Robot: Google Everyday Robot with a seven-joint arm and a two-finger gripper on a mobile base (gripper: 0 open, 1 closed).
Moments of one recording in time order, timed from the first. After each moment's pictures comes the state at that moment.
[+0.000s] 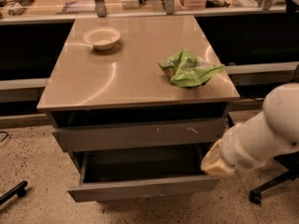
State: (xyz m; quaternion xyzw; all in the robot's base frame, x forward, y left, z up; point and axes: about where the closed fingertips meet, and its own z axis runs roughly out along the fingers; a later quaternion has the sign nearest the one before) arm 0.391 -0.164 0.738 -0.57 0.80 0.11 0.17
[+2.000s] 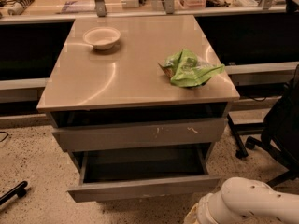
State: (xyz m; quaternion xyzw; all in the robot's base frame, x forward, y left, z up) arm 0.318 -0.134 0.477 -0.56 0.80 0.19 0.13
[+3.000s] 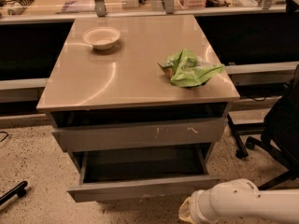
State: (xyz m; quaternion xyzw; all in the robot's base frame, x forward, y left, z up) arm 0.352 -0.128 0.448 -0.63 0.75 0.11 0.17
